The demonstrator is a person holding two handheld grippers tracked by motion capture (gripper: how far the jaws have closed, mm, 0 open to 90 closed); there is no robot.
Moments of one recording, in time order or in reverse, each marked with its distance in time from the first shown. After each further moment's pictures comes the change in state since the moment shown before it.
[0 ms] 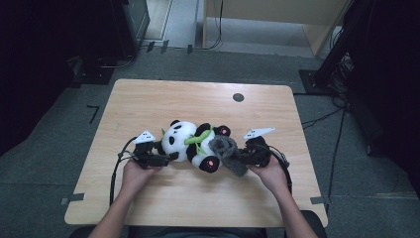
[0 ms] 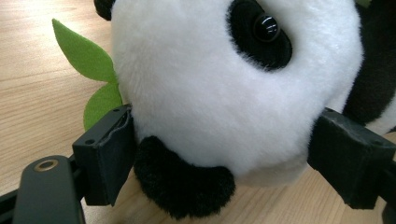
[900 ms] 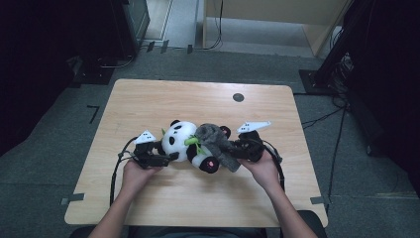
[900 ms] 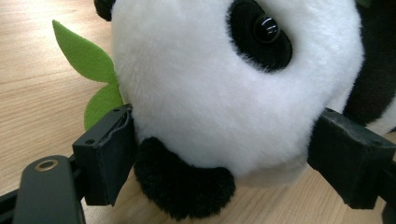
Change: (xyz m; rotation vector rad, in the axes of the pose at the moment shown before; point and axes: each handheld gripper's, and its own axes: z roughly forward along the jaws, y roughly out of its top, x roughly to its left) left arm -0.001 0.000 0.000 0.000 0.006 0.012; right arm 0.021 0.026 -0.001 -0.108 0.028 -0.014
